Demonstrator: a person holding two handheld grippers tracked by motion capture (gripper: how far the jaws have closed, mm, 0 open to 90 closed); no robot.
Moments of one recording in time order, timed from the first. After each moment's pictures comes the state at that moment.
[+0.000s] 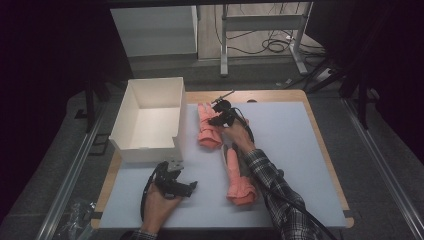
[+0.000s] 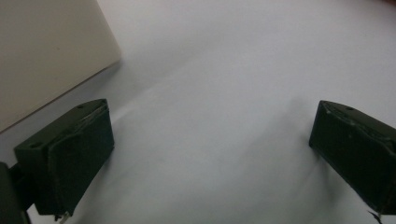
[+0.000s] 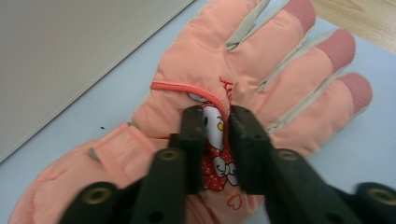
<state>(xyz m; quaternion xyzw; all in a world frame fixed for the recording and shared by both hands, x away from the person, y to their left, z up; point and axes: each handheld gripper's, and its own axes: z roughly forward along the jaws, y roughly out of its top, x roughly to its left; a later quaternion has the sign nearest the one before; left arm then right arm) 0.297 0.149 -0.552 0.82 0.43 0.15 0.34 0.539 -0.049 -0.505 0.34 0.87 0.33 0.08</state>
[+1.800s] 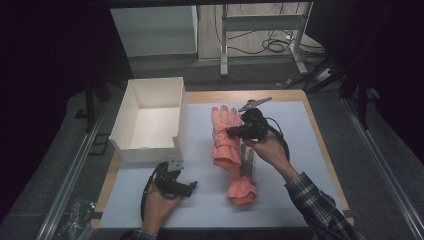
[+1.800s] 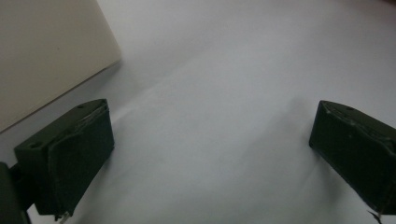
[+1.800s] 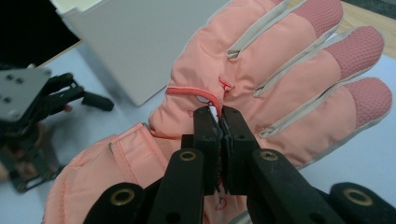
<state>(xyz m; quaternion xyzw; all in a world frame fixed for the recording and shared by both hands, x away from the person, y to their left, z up) 0.297 0.149 -0.551 0.83 0.43 0.15 0.34 0.416 -0.132 -0.411 0.30 0.86 0.40 0.05</state>
